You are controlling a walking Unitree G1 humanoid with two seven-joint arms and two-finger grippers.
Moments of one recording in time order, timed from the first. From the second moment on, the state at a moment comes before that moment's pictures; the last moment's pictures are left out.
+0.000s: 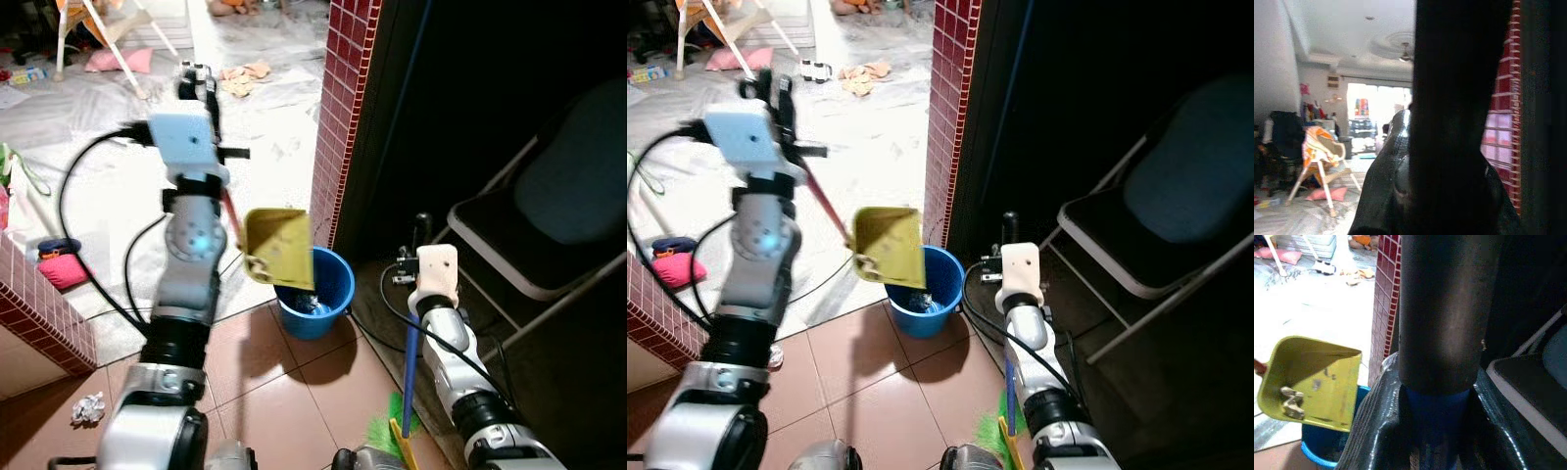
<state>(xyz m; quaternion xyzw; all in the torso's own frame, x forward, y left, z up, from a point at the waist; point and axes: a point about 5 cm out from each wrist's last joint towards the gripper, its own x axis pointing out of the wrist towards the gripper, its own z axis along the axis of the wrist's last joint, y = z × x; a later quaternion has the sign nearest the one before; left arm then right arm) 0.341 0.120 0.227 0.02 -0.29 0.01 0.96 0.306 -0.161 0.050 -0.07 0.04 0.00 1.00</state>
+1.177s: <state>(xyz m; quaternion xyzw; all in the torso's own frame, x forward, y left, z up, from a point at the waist) 0.279 0.020 0.149 0.23 -0.28 -0.46 0.81 0.307 -0.162 0.051 -0.07 0.04 -0.01 1.00</state>
